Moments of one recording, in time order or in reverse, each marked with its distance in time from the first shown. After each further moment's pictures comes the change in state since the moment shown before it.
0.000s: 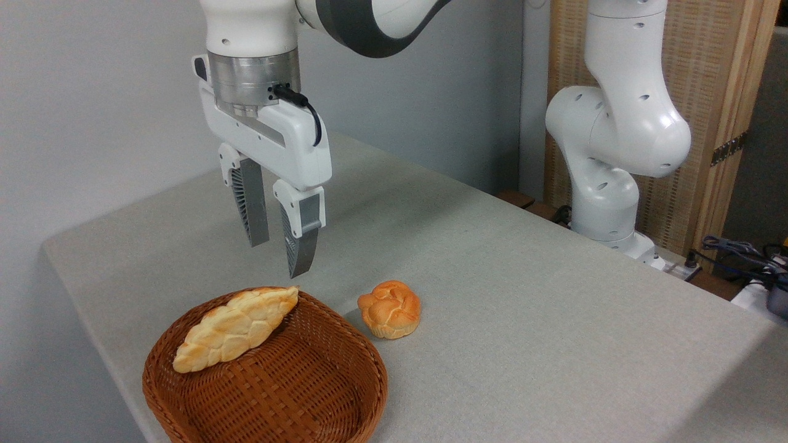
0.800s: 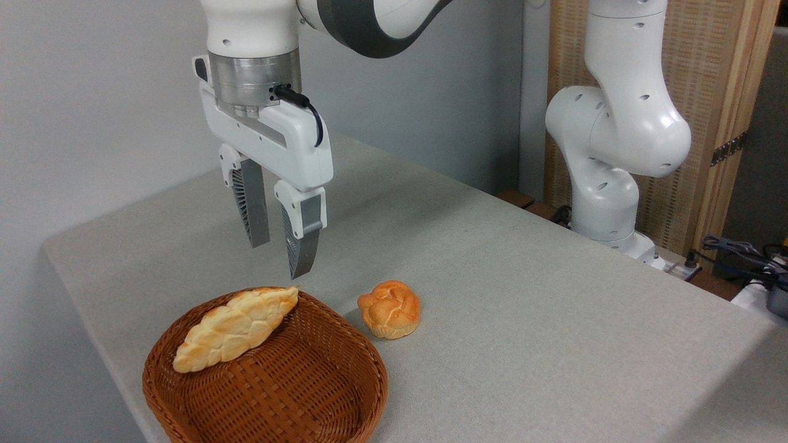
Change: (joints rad) arm 0.003 0.000 0.000 0.000 0.000 -0.001 0.000
